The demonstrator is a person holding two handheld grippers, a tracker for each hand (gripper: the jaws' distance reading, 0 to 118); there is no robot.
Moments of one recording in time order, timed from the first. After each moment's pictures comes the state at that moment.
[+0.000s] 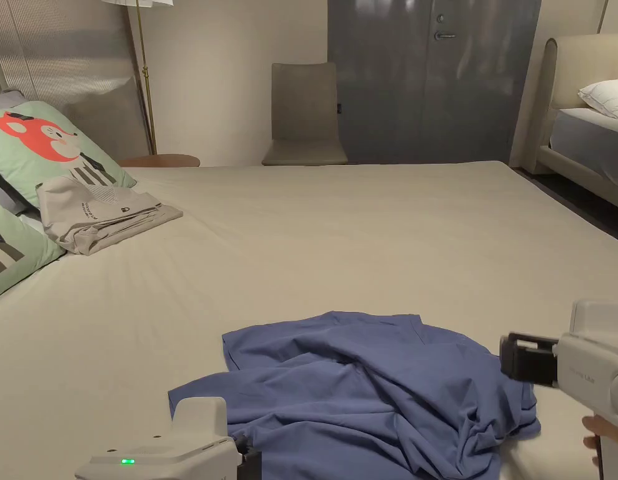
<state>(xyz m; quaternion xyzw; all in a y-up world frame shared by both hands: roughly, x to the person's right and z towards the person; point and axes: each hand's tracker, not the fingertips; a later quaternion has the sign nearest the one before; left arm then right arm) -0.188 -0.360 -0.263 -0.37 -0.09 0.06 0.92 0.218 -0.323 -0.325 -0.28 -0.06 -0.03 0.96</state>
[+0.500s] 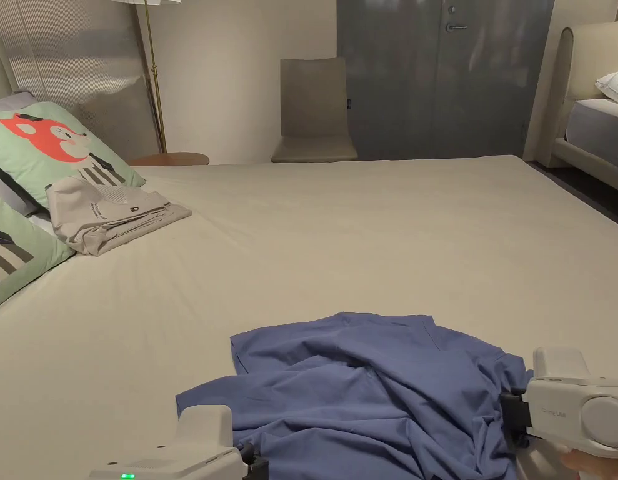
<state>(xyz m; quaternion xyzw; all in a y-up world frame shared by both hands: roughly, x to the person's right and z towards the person) -0.189 -0.362 -0.266 -0.37 -0.09 0.06 0.92 0.193 -0.364 -0.349 -0.36 0.02 0.00 0.93</state>
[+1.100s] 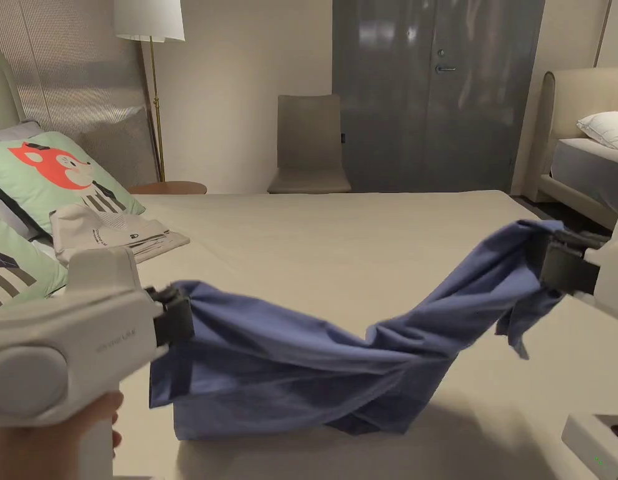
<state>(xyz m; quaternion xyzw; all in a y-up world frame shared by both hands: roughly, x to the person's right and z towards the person) -0.241 -0.180 -0.259 -0.15 -0.06 0.09 0.98 0.195 -0.153 -0.257 -0.05 0.06 -0.08 0.99</state>
